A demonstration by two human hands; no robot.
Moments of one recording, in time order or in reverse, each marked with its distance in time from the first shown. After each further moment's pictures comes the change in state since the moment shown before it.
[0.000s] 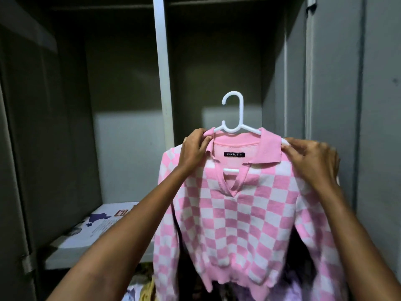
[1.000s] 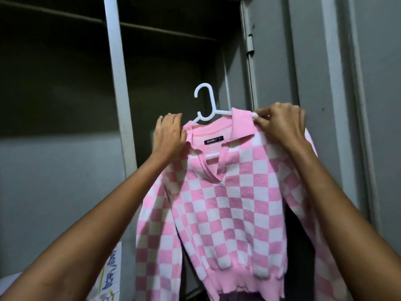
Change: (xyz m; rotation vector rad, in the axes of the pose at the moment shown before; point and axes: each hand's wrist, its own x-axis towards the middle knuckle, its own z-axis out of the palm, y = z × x) left_hand 0.093 0.013 -0.001 0.314 0.071 0.341; right_hand 0.077 -0.078 -0.046 -0.491 0.090 -0.046
